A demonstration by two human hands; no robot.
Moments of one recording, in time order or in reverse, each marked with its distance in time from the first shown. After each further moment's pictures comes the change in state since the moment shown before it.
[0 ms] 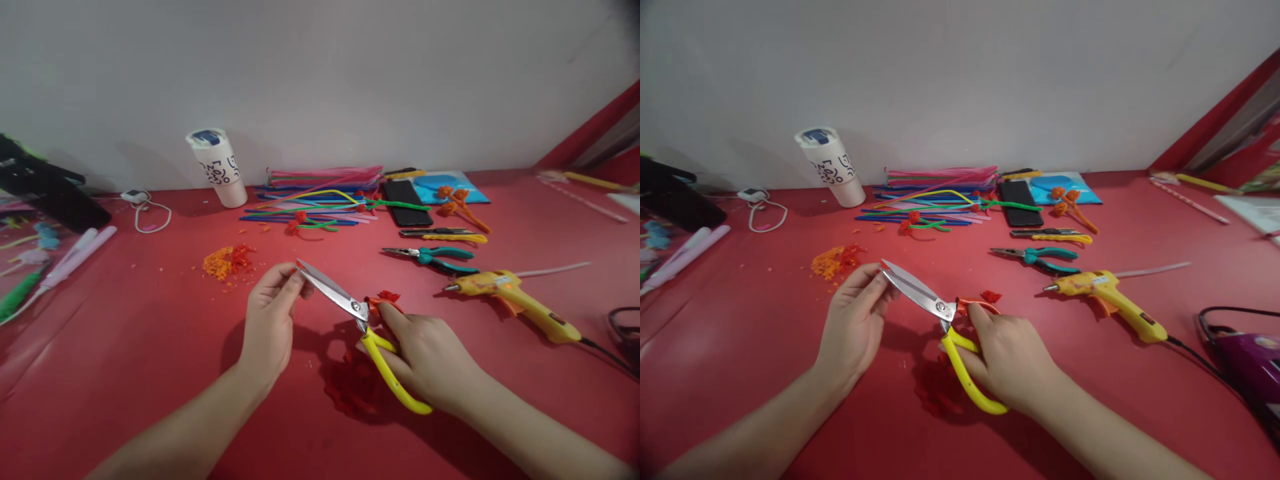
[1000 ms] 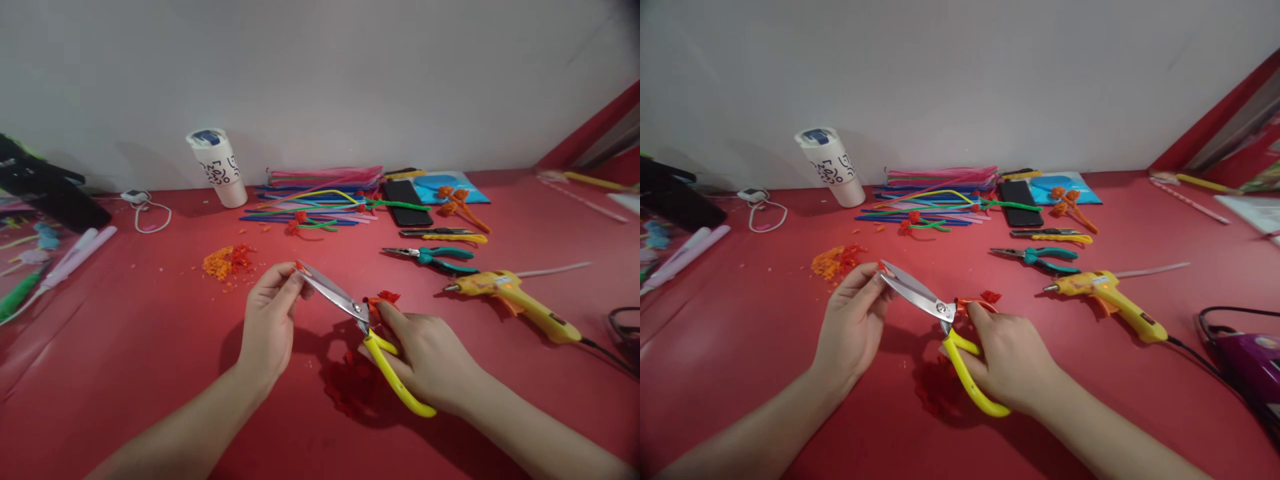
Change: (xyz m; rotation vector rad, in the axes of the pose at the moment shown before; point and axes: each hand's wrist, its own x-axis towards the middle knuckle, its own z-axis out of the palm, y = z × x) left_hand 0.000 0.003 0.003 -0.043 0.009 -0.001; right_hand 0.001 -0.001 -0.004 0.061 -0.060 0.042
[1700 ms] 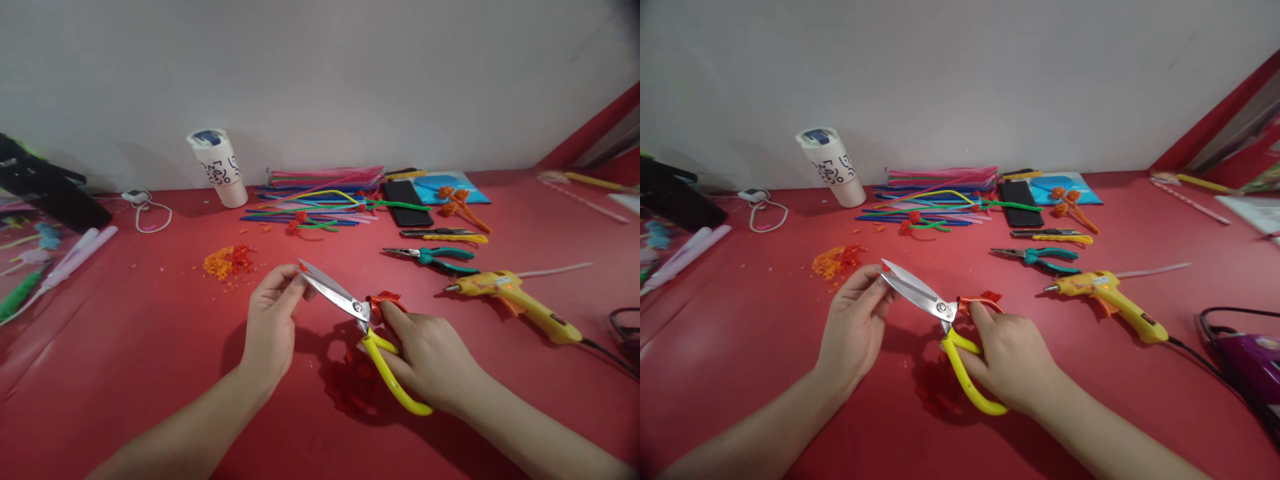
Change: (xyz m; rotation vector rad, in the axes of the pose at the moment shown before) left_hand -0.002 -0.003 -0.001 0.029 -0.017 0.015; right_hand -0.001 0.002 0.003 -0.085 0.114 -0.061
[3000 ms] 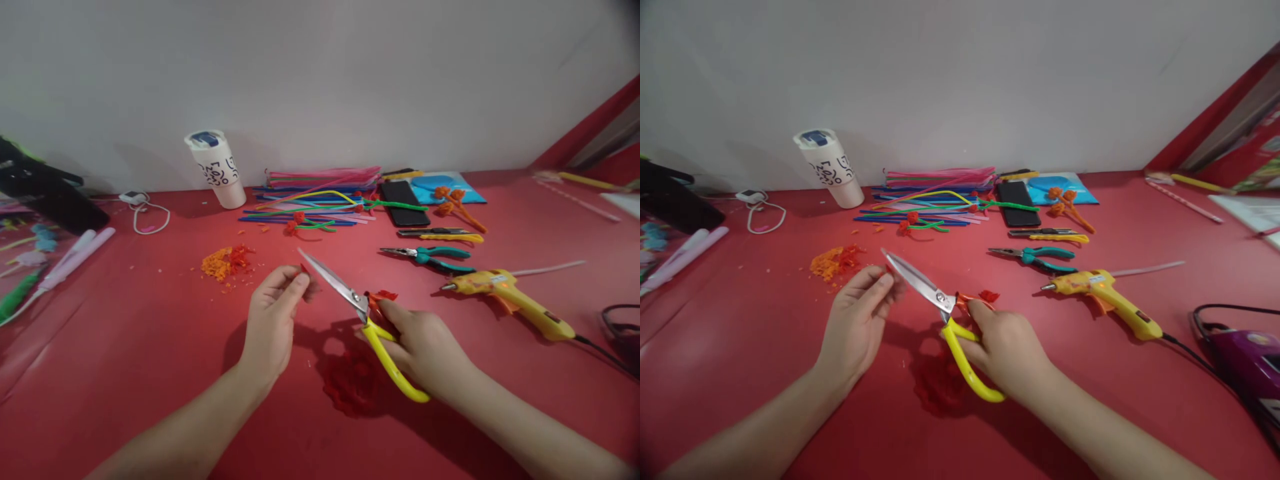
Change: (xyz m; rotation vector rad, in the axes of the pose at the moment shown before) left_hand 0.002 -0.002 0.000 0.026 -0.009 -0.078; right_hand 0.007 0.001 0.002 0.312 0.001 0.175
